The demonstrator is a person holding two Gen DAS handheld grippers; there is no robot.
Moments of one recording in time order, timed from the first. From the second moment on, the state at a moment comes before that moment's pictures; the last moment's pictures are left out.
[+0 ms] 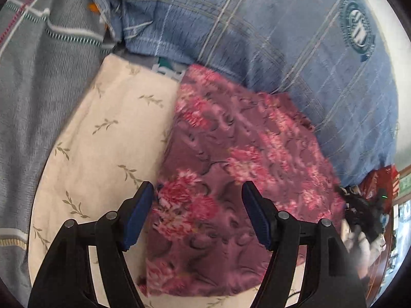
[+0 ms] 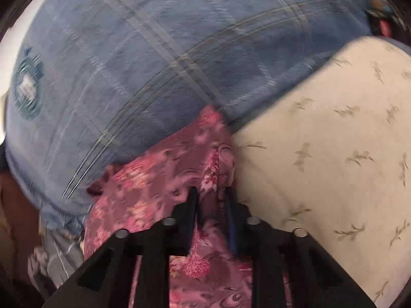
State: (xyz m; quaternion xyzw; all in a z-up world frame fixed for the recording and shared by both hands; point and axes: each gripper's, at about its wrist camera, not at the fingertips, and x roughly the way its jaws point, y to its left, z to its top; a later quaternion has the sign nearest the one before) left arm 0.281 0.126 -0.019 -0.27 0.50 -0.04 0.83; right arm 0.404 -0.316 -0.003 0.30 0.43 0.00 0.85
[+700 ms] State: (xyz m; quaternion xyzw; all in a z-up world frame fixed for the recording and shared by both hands) left arm 0.288 0.120 -0.029 -0.20 0.52 0.00 0.83; right arm 0.336 -0.247 -0.011 0.20 0.44 0.01 0.87
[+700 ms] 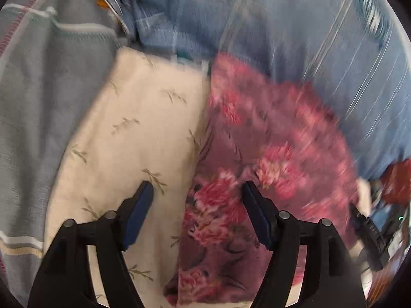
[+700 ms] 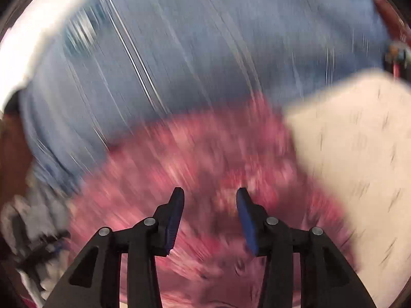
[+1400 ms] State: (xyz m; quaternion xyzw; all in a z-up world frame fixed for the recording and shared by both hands) left arm 0.264 0.214 -0.011 -0.31 0.48 0.03 0.82; right arm 0.233 0.024 0.004 -0.15 0.42 0.30 0.85
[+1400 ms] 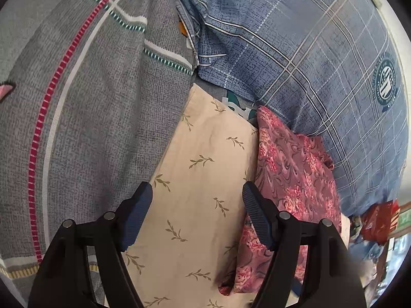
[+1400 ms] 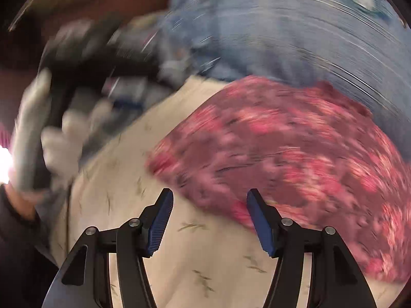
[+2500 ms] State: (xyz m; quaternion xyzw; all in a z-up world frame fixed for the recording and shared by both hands) left arm 0.391 0.148 -0.044 -0.36 0.60 -0.15 0.70; right arm 0.244 0.007 0.000 -0.07 0.37 0.31 0.87
